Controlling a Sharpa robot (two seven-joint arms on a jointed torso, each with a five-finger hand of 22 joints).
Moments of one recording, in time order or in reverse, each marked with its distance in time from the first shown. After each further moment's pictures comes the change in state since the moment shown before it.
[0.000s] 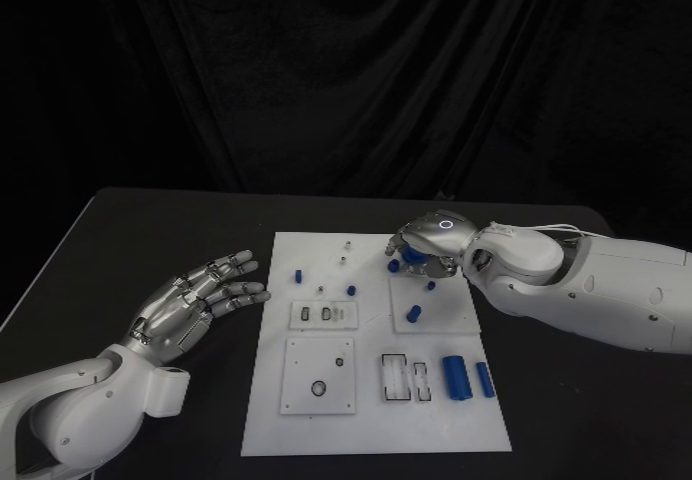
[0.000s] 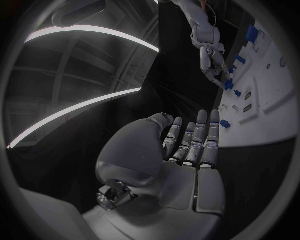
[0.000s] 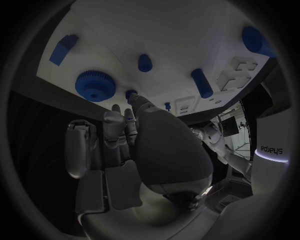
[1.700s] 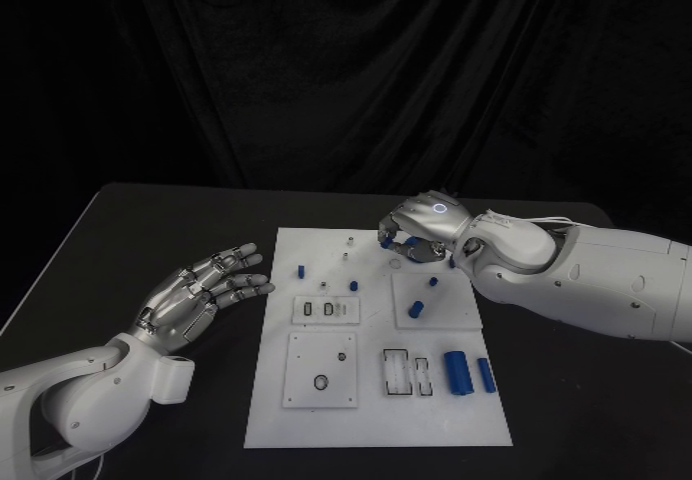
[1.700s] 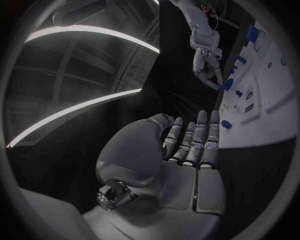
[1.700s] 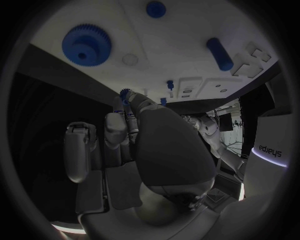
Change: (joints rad) left arm 0.000 0.012 0.000 -0.027 0.001 0.020 0.000; left_hand -0.008 0.008 0.021 -0.010 0.000 -0.004 0.004 0.000 0.000 0.003 0.010 0.004 0.000 -0.011 0.004 0.000 -0.005 0.000 -0.011 0.004 -0.007 -0.004; right arm 0.015 0.069 0.003 -0.050 0.015 -0.166 0.054; right_hand 0.006 0.011 0.118 -0.045 -0.009 0.274 0.031 0.043 0.093 0.337 -0.053 -0.195 -0.003 0.038 -0.026 0.024 0.074 -0.016 0.032 -0.025 0.011 0.000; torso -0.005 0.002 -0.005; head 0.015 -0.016
